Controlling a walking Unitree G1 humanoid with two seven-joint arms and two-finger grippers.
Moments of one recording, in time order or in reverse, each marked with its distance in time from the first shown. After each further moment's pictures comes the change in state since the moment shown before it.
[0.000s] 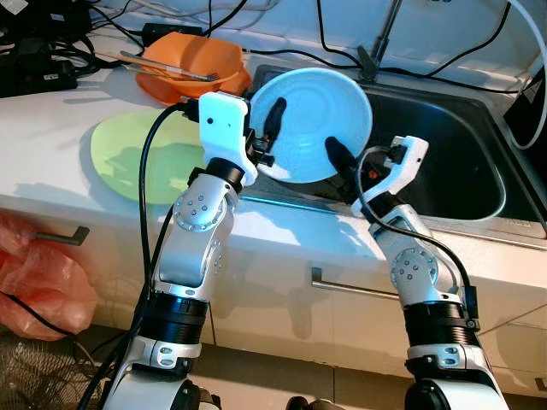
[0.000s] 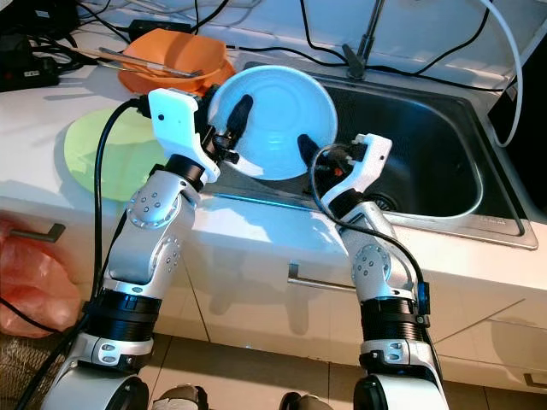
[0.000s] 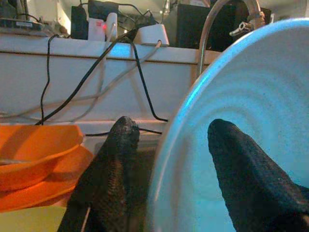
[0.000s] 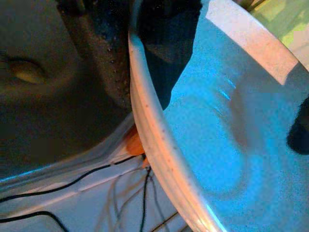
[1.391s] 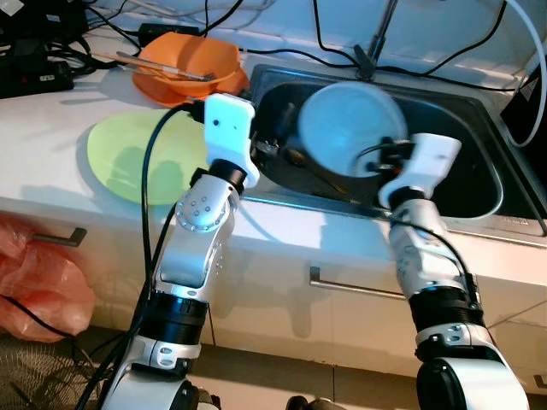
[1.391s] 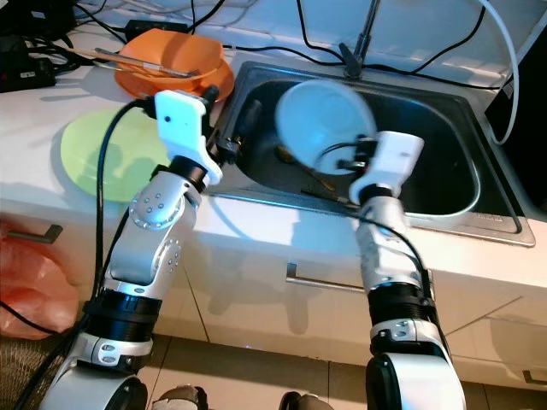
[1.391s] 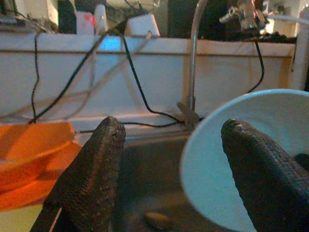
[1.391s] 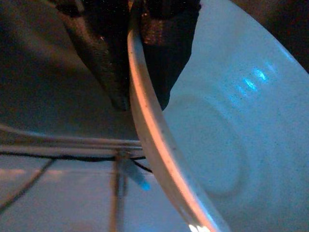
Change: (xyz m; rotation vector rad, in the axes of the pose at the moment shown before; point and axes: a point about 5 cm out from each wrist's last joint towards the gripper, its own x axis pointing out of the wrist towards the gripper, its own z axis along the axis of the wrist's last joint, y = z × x) left arm -0.001 -0.004 -0.005 0.036 0.035 -0.023; right arm 0.001 -0.037 0.011 -0.544 -0.062 -0.417
